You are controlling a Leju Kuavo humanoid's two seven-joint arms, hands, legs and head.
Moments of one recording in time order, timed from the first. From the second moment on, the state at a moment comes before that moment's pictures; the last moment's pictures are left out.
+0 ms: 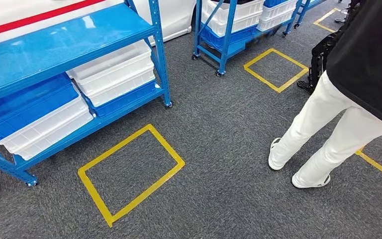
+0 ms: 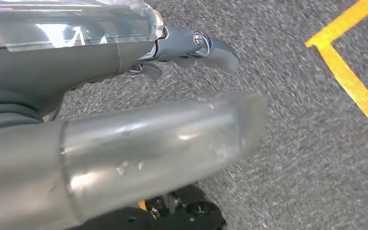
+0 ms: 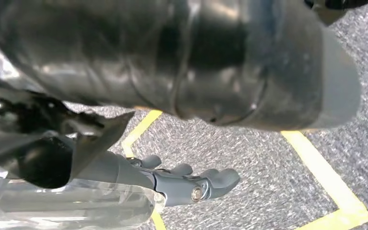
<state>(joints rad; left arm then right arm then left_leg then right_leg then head) 0.00 -0.21 1.20 -0.51 -1.06 -0.09 -0.45 0.27 0.36 -0.74 -0.86 0.68 0.05 0.11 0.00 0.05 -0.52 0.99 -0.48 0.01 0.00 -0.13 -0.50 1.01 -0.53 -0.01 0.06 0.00</state>
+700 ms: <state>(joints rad) 0.00 -0.21 1.20 -0.49 -1.06 -0.09 -0.45 0.27 0.36 -0.76 -0.85 0.68 0.05 0.11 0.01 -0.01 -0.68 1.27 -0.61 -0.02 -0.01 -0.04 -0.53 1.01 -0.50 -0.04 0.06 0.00</state>
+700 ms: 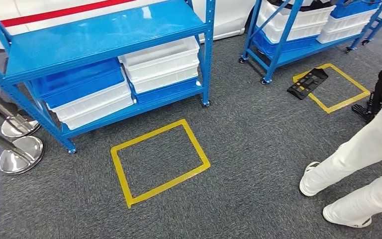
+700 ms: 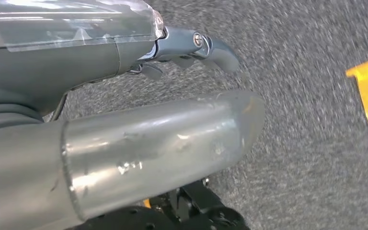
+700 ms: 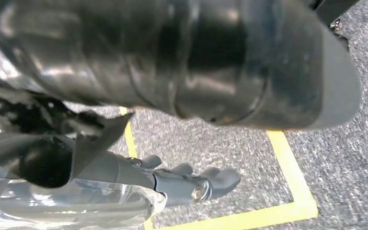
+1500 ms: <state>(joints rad) 0.01 -0.21 1.20 -0.49 -1.06 -0.09 -0.46 0.27 0.36 -0.76 -0.85 0.63 0.03 0.12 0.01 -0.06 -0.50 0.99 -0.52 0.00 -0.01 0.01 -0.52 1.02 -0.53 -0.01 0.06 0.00</state>
